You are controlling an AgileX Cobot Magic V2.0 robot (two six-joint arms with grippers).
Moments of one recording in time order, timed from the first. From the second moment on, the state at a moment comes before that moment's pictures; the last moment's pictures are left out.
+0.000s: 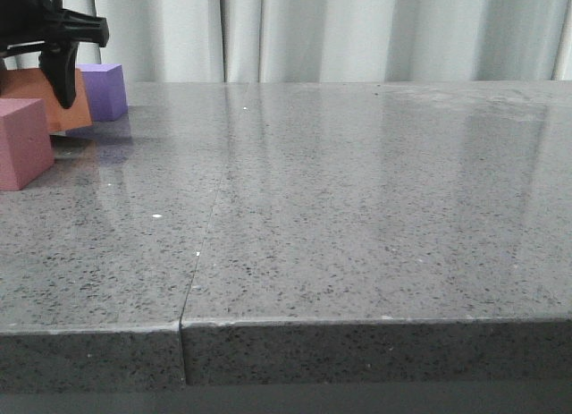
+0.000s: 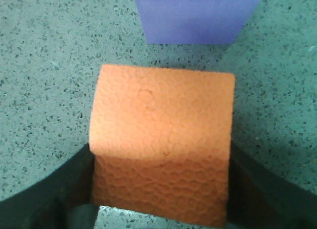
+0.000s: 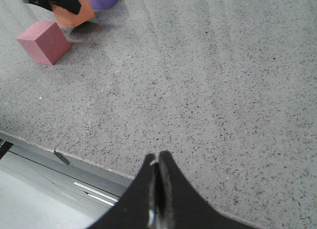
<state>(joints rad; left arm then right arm) -0.23 1.83 -1.55 0.31 0.90 -0.47 0.52 0.32 -0.46 0.13 0.60 0.20</state>
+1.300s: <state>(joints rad) -0.23 1.84 -1.55 0.26 0.88 -0.47 0.52 0.32 -0.46 0.13 0.60 0.20</state>
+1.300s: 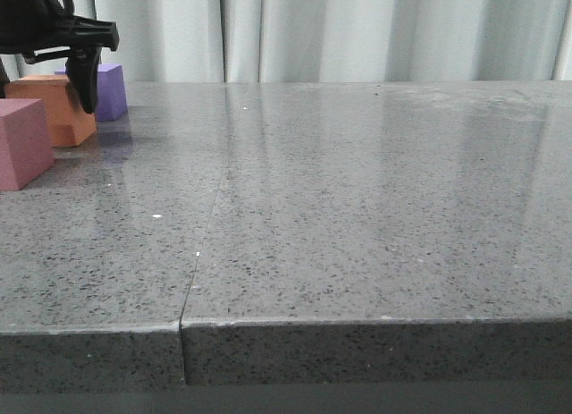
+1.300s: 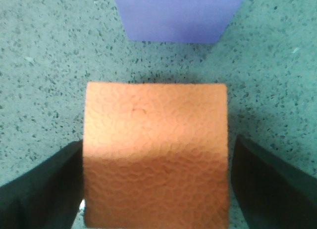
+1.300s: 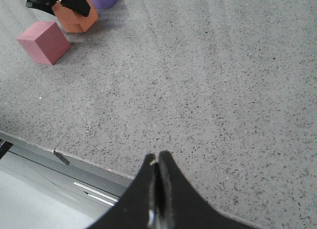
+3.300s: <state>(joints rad) -0.23 1.09 -1.05 0.31 0.82 -0.47 0.52 0.32 -0.46 0.13 0.60 0.20</state>
